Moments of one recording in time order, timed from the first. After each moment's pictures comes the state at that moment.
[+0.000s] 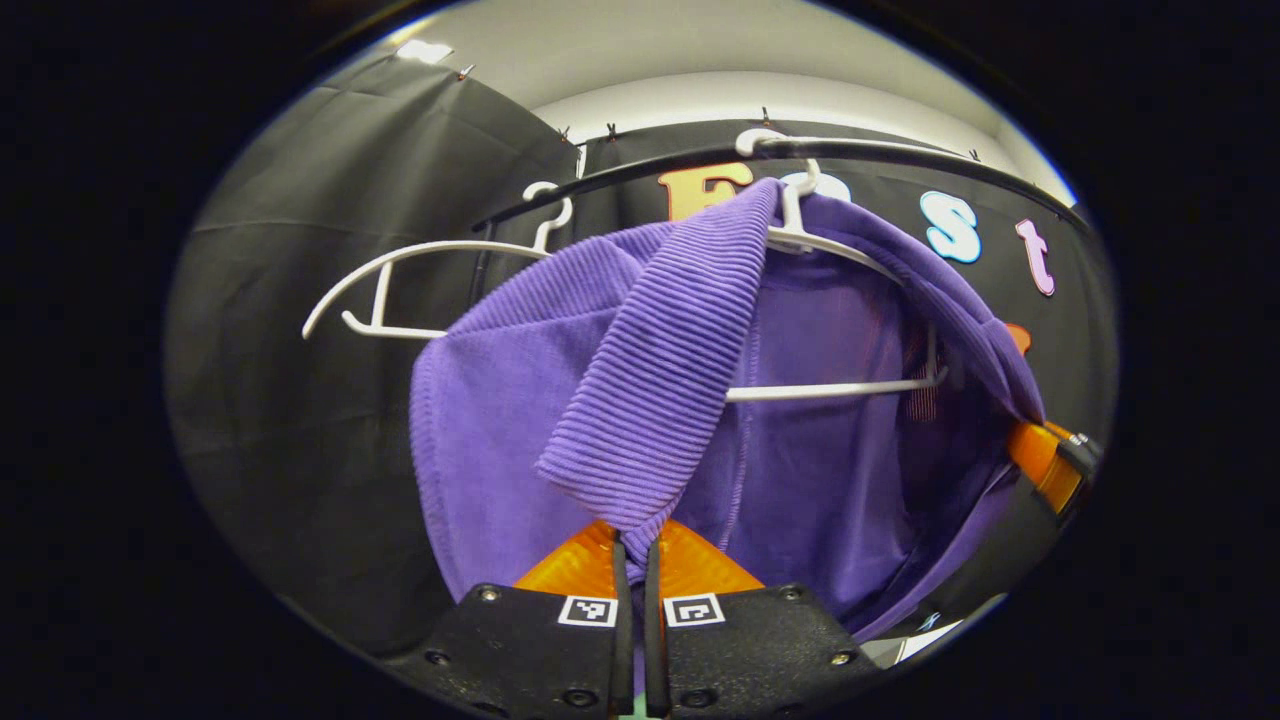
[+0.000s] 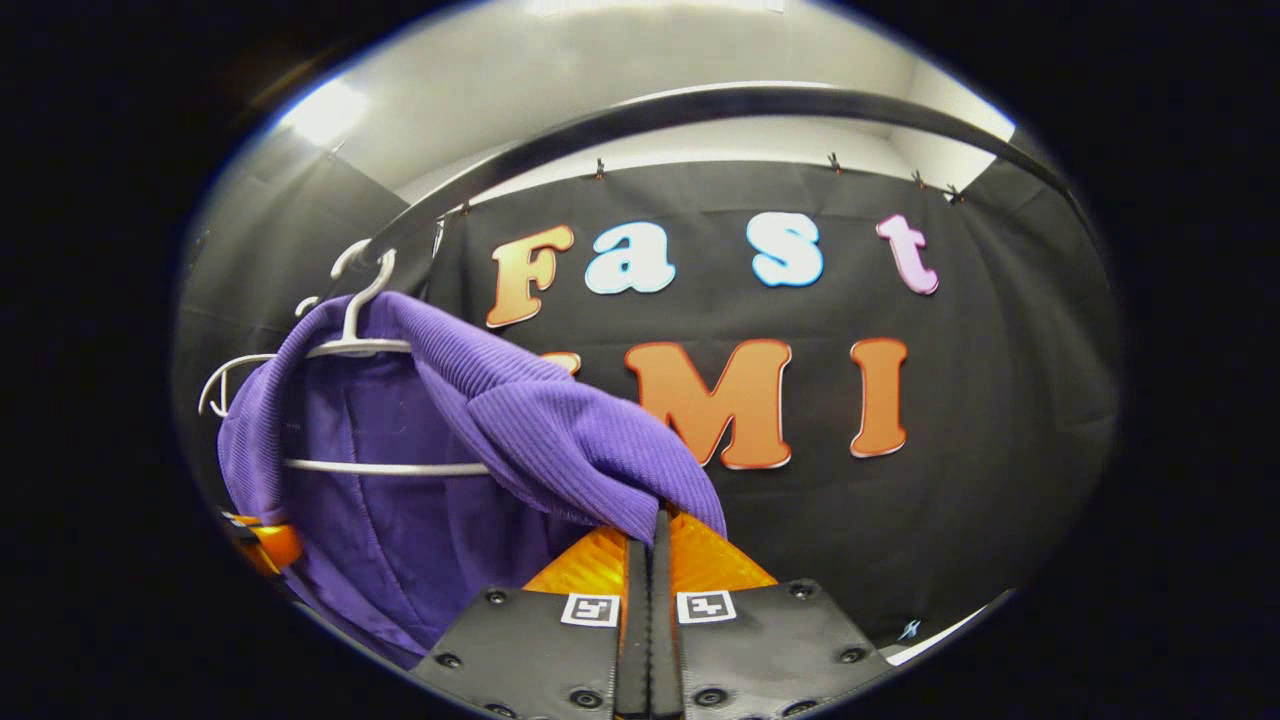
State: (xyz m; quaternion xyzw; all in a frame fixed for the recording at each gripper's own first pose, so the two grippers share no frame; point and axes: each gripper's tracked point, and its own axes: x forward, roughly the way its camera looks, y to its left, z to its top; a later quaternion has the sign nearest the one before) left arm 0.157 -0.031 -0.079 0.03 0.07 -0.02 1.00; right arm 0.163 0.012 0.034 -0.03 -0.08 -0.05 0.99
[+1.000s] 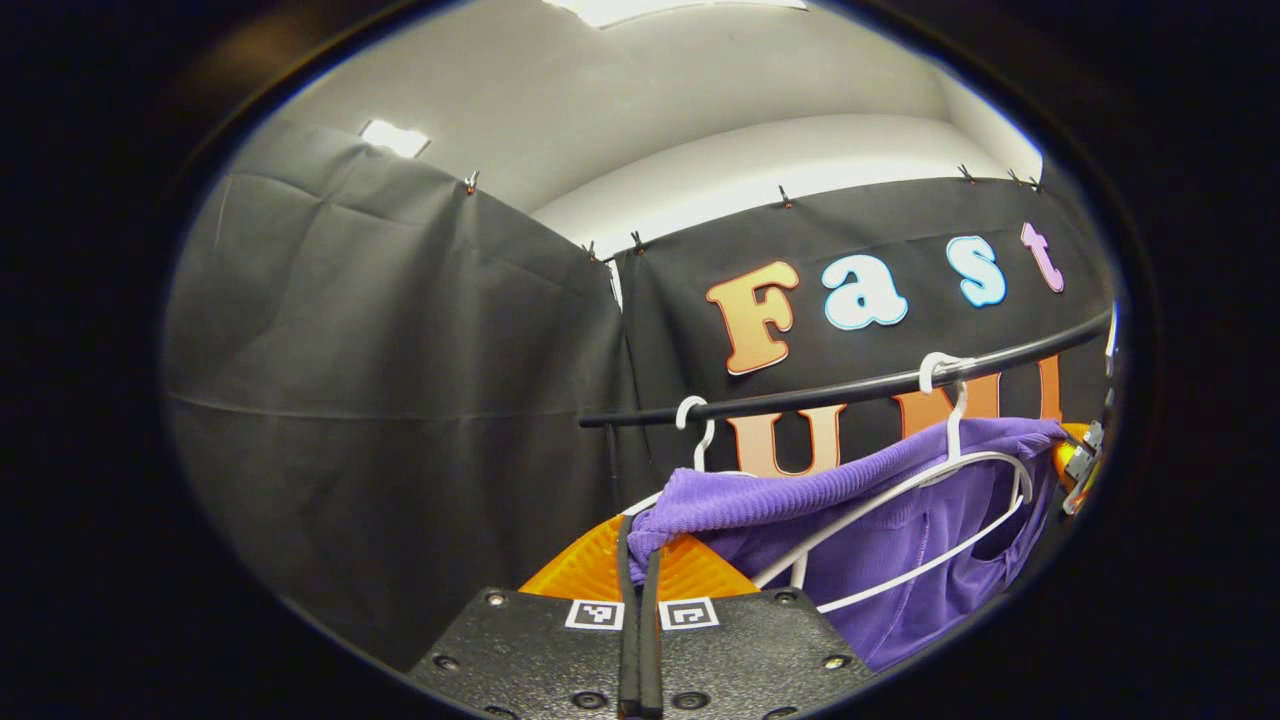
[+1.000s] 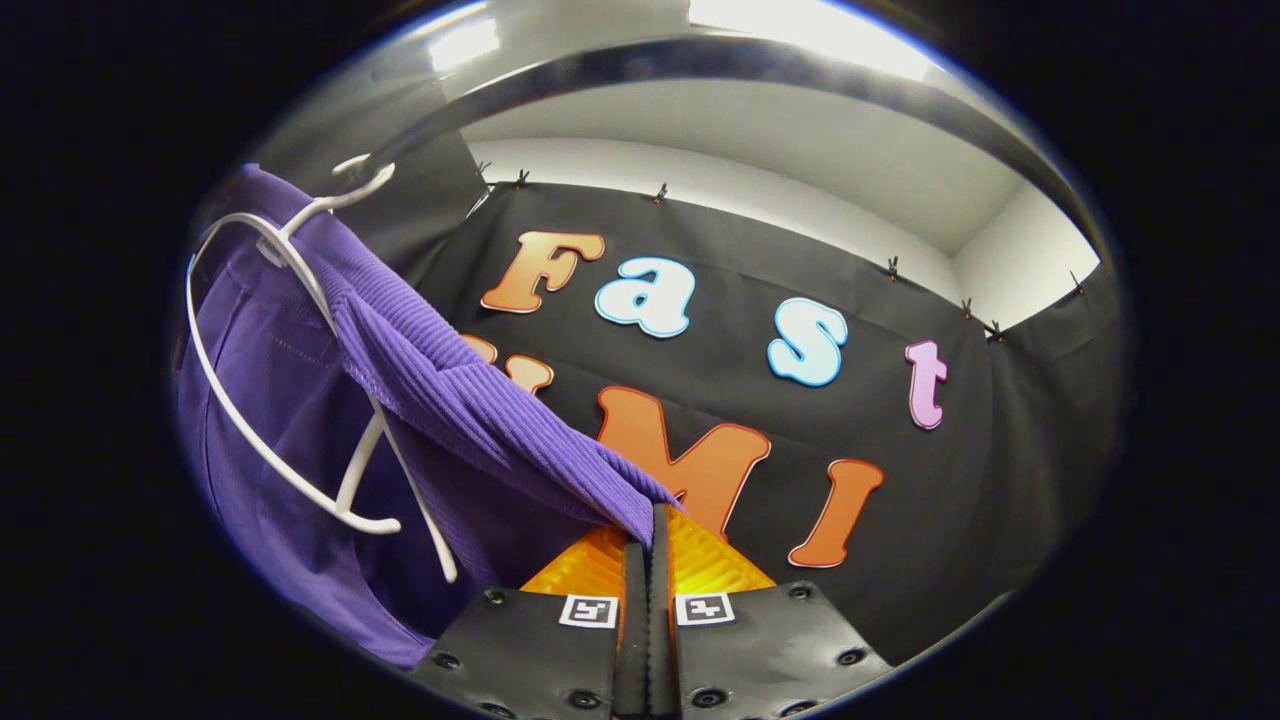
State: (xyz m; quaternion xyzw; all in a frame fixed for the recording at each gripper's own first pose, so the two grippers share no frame) left arm 0.183 0.099 0.100 0.10 -0.05 0.01 0.99; right arm 0.239 -0.015 0.048 -0.20 -0.09 -0.07 0.97
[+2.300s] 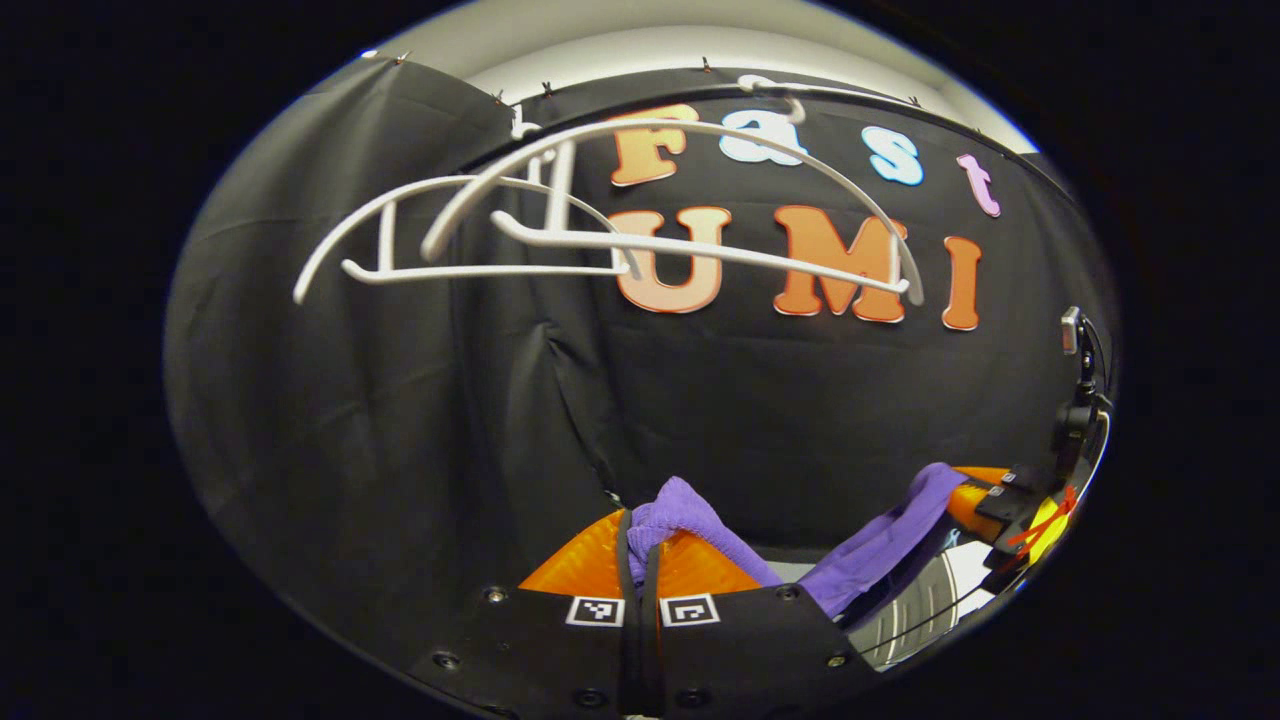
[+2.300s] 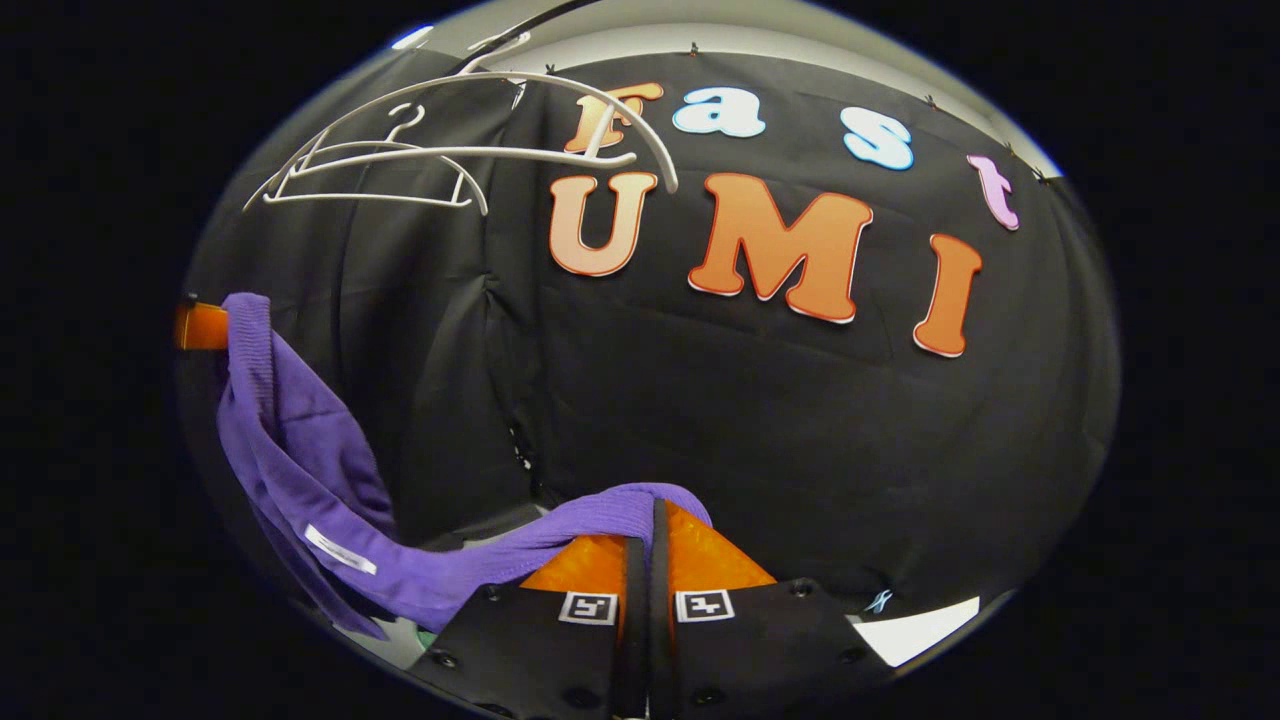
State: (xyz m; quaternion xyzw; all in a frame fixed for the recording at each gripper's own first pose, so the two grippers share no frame) left arm 0.119 -0.011 -0.162 0.08 0.19 -0.13 0.97; right arm 0.144 0.043 -0.211 -0.08 0.16 0.02 0.98
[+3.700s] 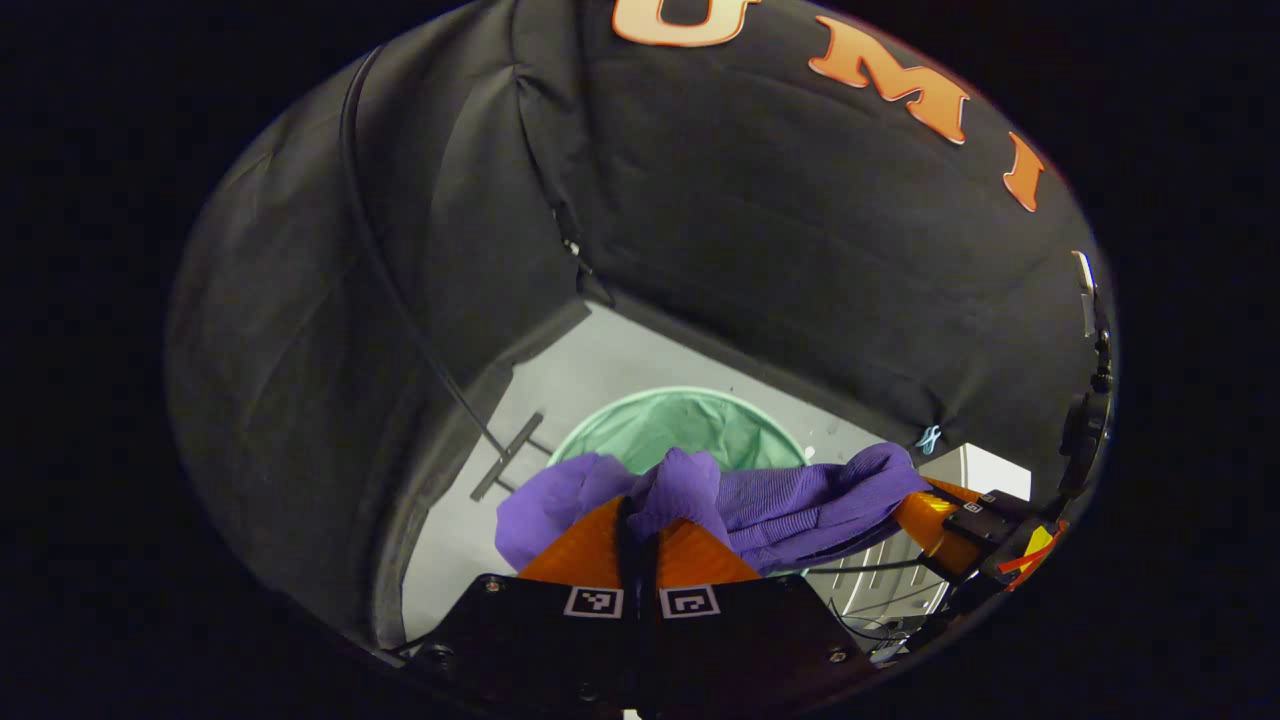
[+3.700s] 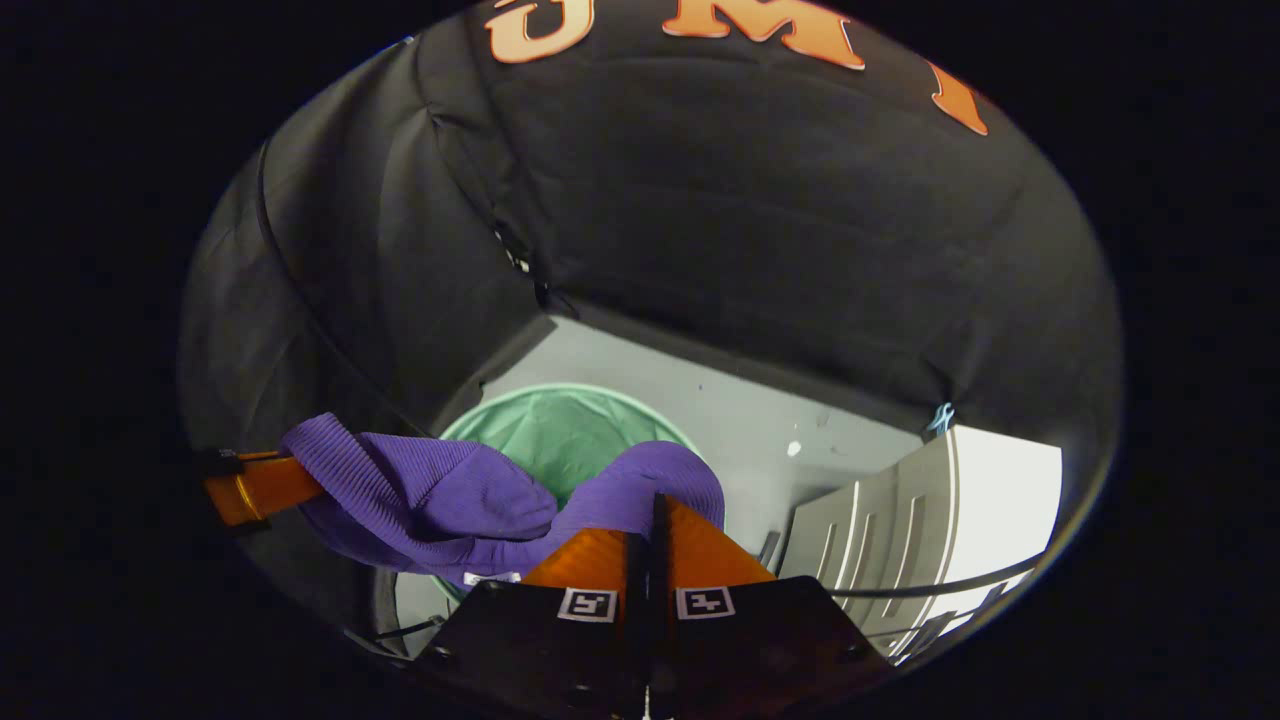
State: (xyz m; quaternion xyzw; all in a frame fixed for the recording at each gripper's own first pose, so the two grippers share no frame) left arm 0.067 -0.035 -0.508 0.04 0.53 -0.07 0.84; right arm 0.101 0.041 -0.518 0.01 0.47 -0.03 0.88
